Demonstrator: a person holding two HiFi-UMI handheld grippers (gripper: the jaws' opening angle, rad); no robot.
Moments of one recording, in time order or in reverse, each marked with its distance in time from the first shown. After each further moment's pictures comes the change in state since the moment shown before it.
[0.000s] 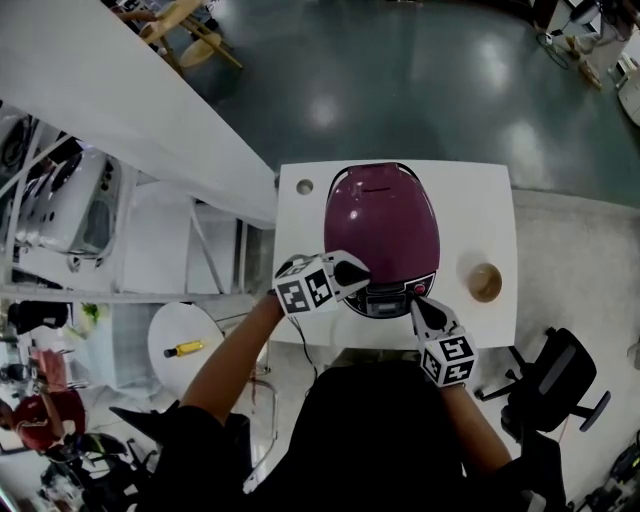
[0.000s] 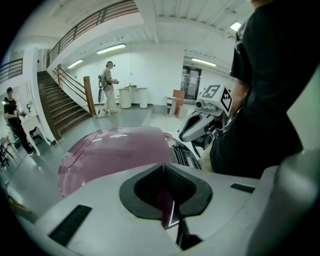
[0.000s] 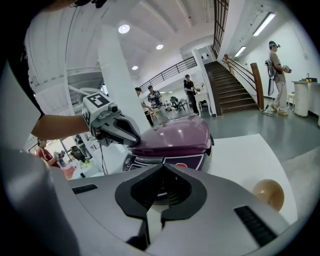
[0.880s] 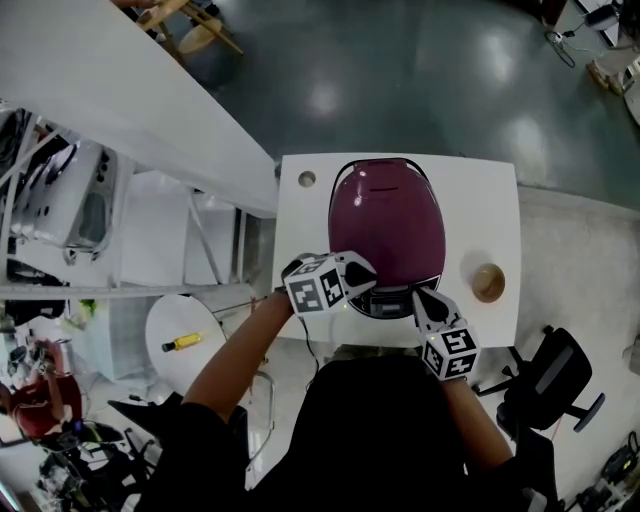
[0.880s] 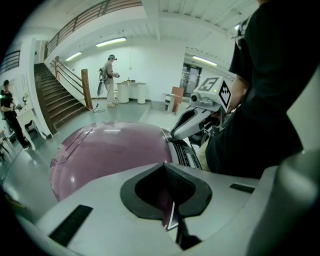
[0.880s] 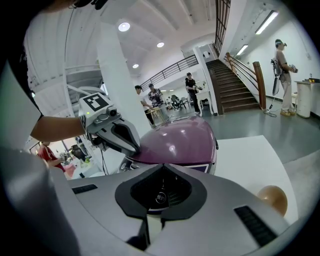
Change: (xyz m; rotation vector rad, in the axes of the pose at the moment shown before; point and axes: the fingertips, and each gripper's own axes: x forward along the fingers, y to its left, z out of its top) left arm 0.015 -0.001 -0.006 -0.031 0.034 -0.054; right arm 0.020 -0.003 0.013 -0.008 0.023 0.009
